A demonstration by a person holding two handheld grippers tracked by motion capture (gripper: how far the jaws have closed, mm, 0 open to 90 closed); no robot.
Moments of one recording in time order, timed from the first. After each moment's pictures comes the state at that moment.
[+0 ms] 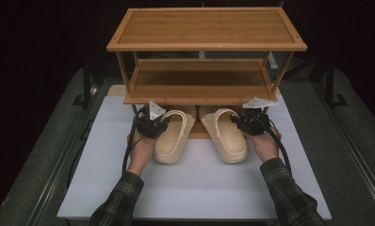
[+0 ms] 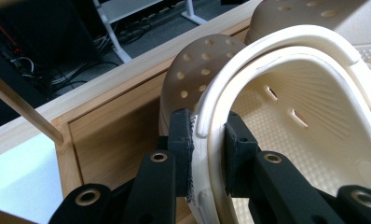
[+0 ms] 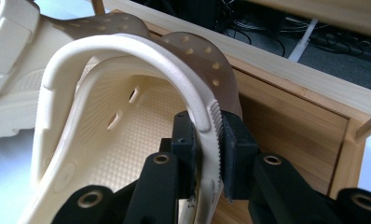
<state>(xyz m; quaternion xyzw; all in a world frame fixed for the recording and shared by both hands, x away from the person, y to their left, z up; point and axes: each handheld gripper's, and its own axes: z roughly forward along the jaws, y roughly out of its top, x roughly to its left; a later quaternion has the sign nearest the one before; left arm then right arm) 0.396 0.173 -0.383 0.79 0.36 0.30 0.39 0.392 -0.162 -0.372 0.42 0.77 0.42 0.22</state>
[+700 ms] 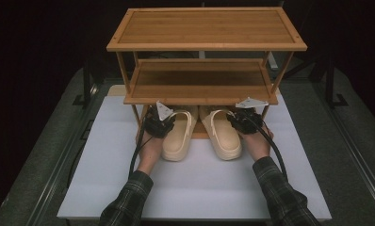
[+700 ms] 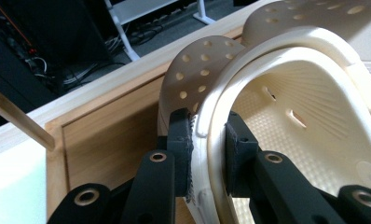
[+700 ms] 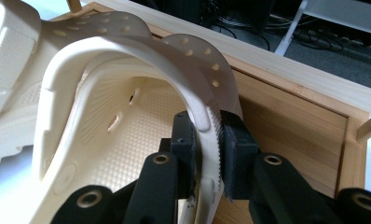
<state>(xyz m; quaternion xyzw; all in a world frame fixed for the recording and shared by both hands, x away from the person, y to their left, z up) 0.406 0.153 -0.400 0.78 0.37 0.32 0.38 0.406 -0.146 -0.388 0.44 0.76 0.40 0.25</state>
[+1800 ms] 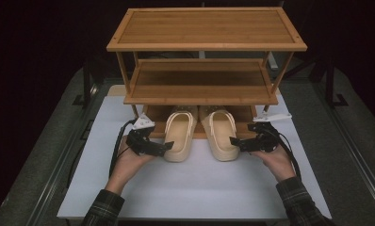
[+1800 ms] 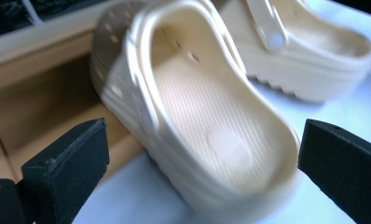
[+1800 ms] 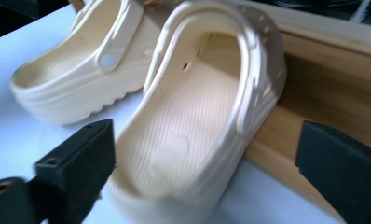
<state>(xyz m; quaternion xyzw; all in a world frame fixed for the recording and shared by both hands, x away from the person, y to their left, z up) 0.349 0.206 -0.384 0.82 0.34 0.15 0.43 0.350 -0.186 -0.383 0.42 0.78 0.44 0.14</state>
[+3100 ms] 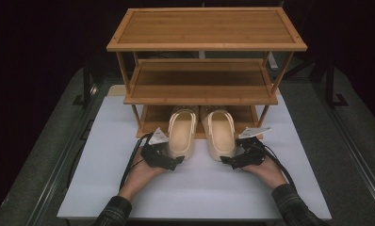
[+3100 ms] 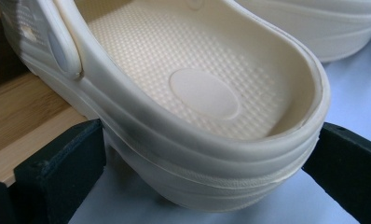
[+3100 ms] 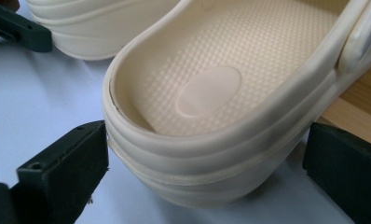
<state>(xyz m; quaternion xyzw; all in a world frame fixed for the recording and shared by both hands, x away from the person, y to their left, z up) 0.350 0.175 -0.441 0.84 0.31 0.13 0.42 0.349 -0.161 -0.439 0.36 0.83 0.42 0.08</state>
